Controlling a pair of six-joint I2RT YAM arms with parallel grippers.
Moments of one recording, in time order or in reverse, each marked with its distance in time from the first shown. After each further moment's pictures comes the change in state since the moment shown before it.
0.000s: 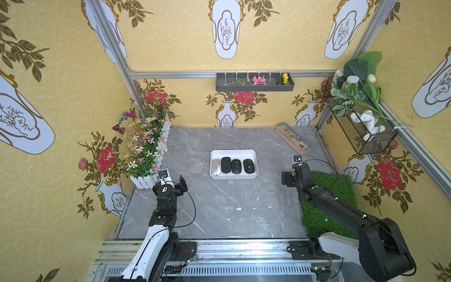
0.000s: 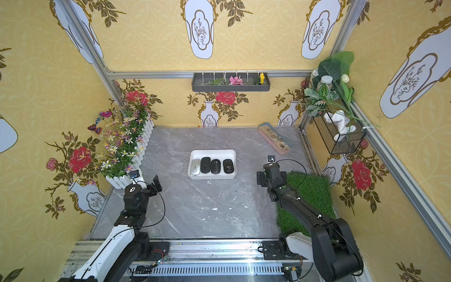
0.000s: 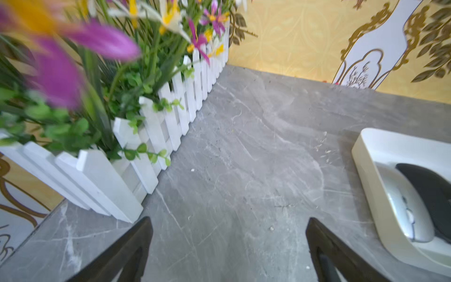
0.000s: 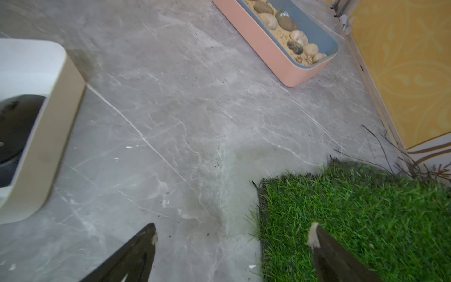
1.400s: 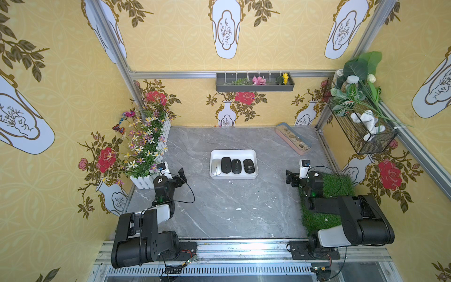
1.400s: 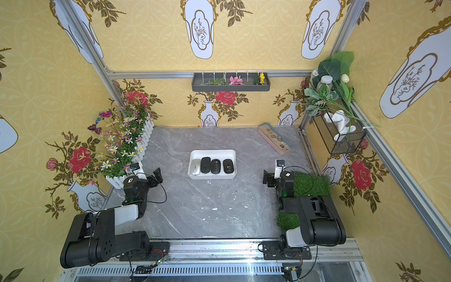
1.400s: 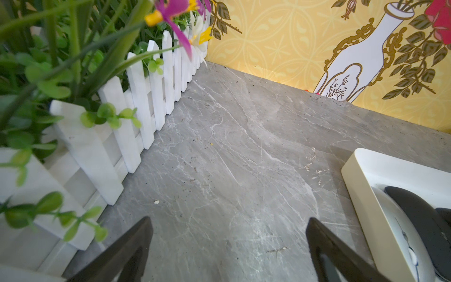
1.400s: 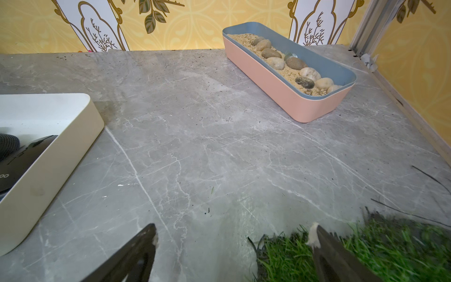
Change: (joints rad) left arm 0.177 0.519 0.069 0.497 0.312 -0.052; right arm -0.299 0.258 -0.247 0.838 -0.425 -0.127
